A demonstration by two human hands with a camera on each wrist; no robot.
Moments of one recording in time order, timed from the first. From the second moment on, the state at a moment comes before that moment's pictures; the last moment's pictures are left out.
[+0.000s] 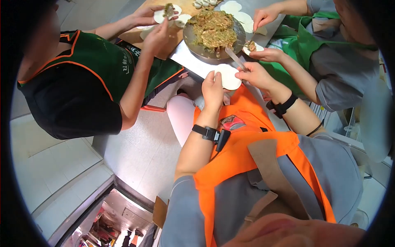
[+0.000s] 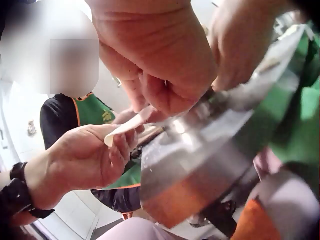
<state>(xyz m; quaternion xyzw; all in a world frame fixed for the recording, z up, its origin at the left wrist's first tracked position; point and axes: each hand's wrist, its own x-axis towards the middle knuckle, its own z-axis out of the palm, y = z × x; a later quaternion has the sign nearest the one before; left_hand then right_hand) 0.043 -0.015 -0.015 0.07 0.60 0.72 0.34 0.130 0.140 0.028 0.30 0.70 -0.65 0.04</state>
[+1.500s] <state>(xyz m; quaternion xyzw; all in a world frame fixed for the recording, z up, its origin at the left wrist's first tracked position) 0.000 -0.016 0.017 -0.14 0.25 0.86 0.43 0.136 0.105 0.038 0.07 0.97 -0.18 -0.13</state>
